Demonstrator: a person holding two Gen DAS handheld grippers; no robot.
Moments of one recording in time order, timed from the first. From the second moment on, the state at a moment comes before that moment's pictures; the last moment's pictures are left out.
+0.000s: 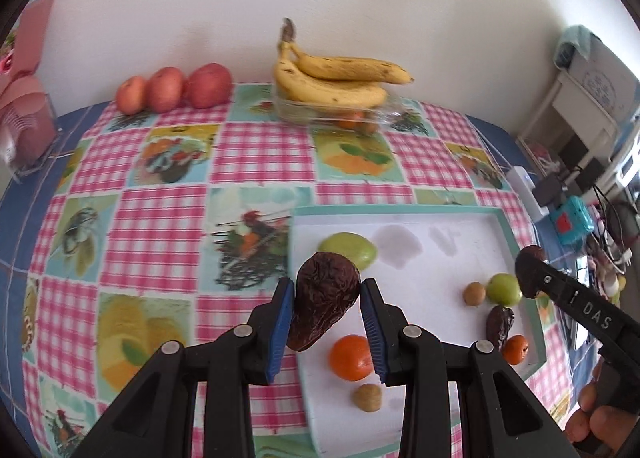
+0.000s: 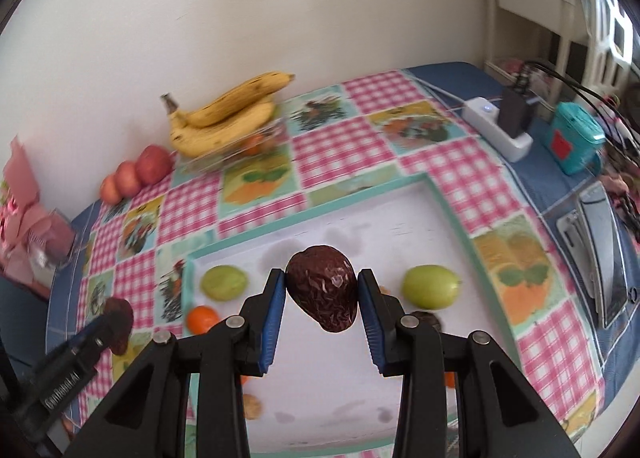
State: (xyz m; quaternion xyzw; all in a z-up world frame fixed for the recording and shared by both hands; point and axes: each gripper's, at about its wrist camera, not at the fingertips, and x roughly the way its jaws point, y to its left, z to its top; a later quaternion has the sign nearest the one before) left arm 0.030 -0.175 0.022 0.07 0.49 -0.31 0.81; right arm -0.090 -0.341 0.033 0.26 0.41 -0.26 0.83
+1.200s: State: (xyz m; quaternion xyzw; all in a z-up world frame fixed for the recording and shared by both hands) left arm 0.031 -0.212 -0.025 0.08 0.51 -0.35 0.78; right arm -0.085 -0.361 -0.042 0.29 0.50 -0.25 0.77
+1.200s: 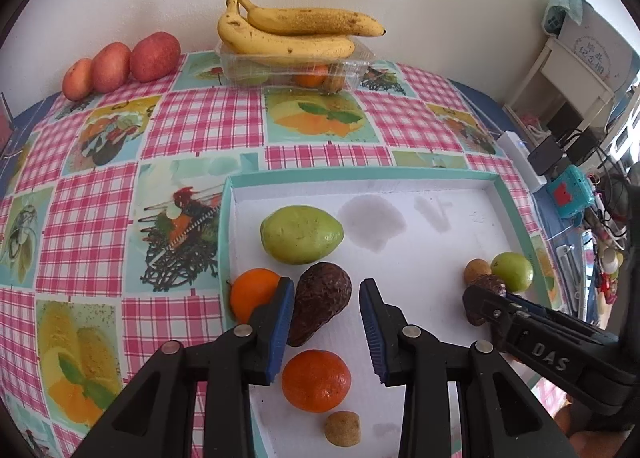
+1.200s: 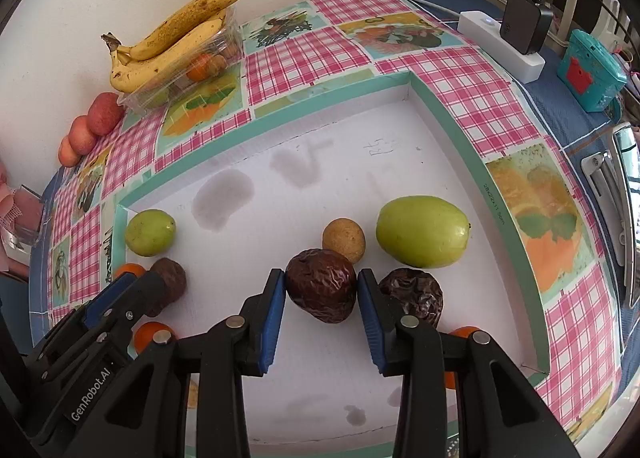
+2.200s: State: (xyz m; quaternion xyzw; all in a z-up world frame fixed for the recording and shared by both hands) left arm 0.070 -0.121 -0.026 0.07 0.53 -0.13 0.83; right arm -0.071 -0.351 -0.047 0.25 0.52 -0.26 0.77
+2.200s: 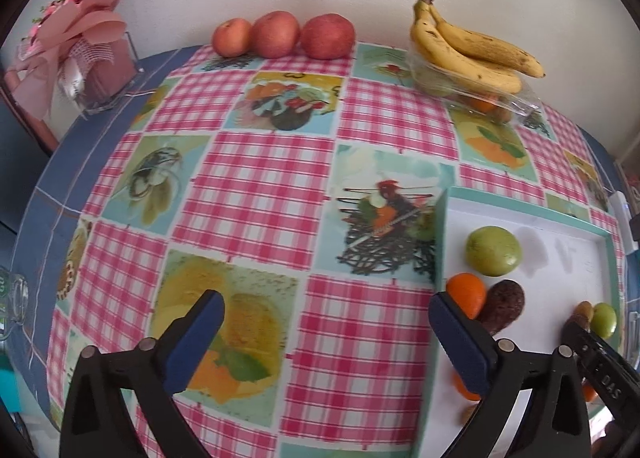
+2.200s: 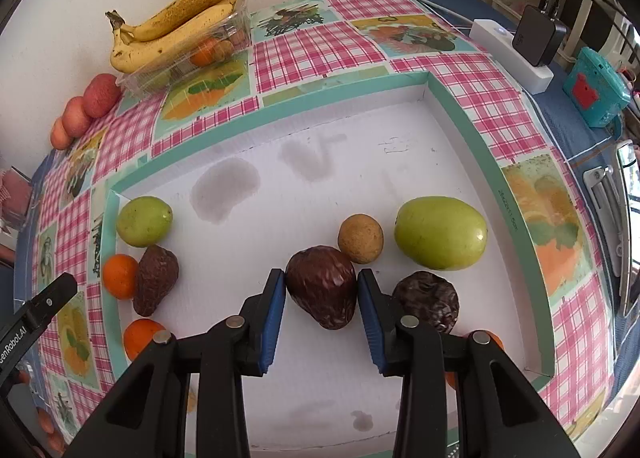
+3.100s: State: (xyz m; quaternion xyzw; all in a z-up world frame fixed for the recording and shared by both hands) left arm -0.002 -0.027 0.008 0.13 0.47 -0.07 0.87; right arm -0.102 -0.249 -0.011 0.16 0.49 -0.25 0.82
